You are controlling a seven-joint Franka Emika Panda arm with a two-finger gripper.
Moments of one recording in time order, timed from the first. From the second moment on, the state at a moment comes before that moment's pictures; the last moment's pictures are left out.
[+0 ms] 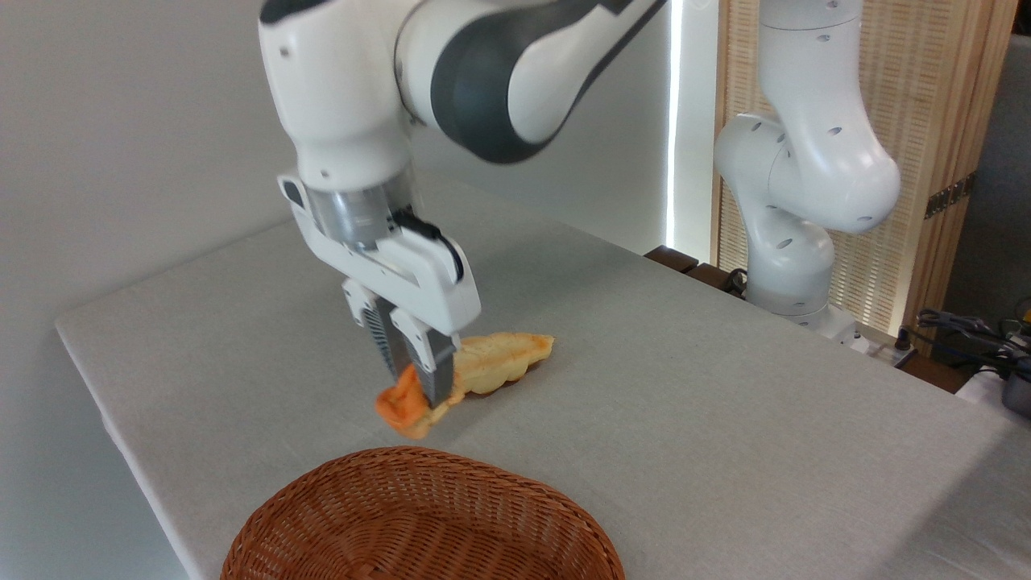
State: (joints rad) arm -0.16 0.07 0.13 -1.83 -0.09 1.83 0.67
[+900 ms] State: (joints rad) arm -0.18 0.08 0.09 -1.89 -0.09 1.83 0.68
